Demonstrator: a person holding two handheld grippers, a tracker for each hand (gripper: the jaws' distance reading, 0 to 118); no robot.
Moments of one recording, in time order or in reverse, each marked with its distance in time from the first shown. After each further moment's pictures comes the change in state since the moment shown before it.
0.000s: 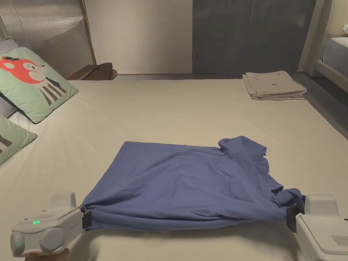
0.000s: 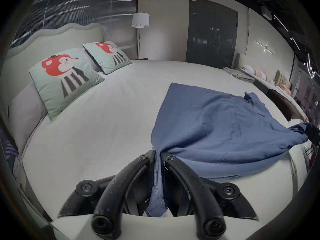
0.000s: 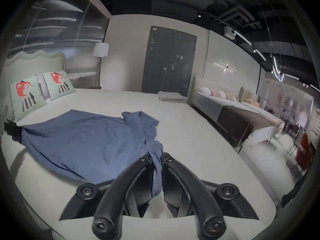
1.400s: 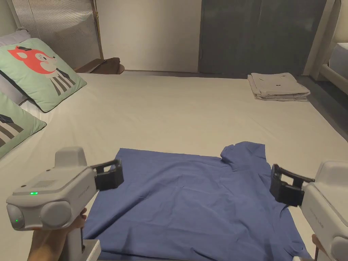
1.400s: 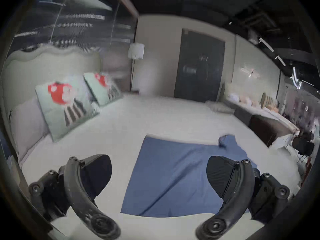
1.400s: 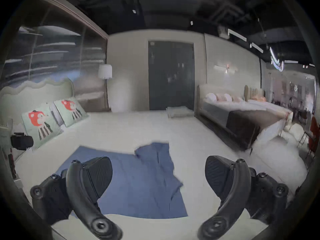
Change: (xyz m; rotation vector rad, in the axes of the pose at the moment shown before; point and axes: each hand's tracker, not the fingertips) left arm 0.060 0.054 0.117 0.376 -0.113 0.043; right arm -0.018 0.090 0.071 0.198 0.082 -0.086
